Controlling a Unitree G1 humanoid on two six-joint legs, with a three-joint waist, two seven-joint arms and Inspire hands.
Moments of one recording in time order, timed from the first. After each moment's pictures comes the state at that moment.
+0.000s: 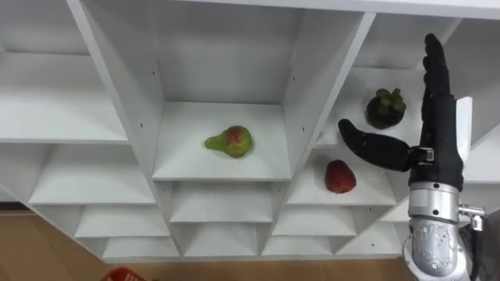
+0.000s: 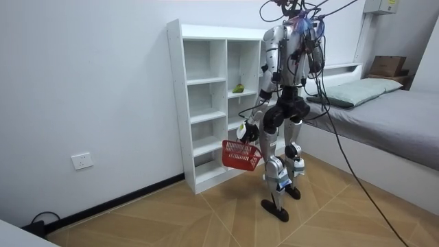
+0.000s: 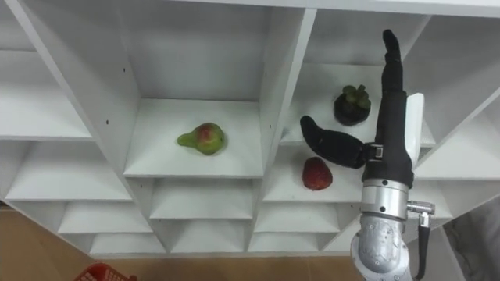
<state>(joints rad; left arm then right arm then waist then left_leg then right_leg) 0.29 0.27 -0.12 0.94 0.35 -0.05 0.18 0.15 -0.31 0.12 -0.09 -0.17 -0.28 -0.50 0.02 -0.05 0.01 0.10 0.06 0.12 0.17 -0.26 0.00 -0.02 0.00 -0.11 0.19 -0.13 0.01</state>
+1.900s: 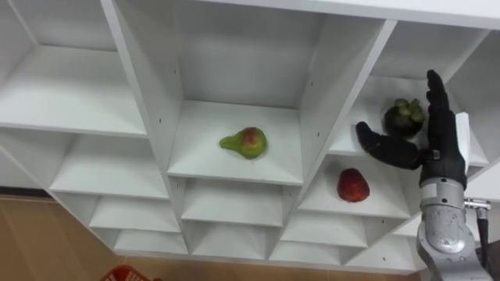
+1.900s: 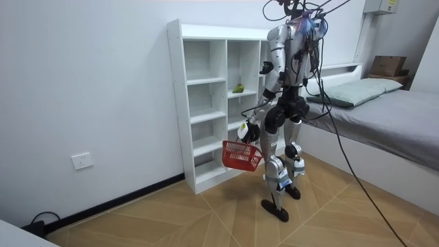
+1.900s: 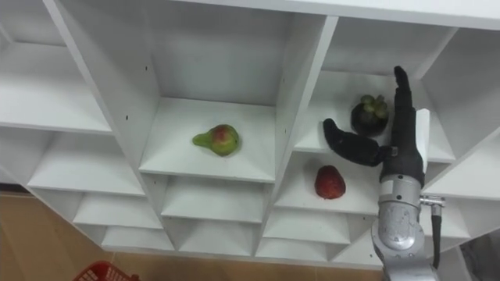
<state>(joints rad) 0.31 0.25 -0.07 0.84 0.41 0.03 0.15 0.02 -0.33 0.02 0.22 -0.05 -0.20 -0.35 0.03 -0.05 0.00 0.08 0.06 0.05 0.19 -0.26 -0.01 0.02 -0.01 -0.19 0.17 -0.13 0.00</state>
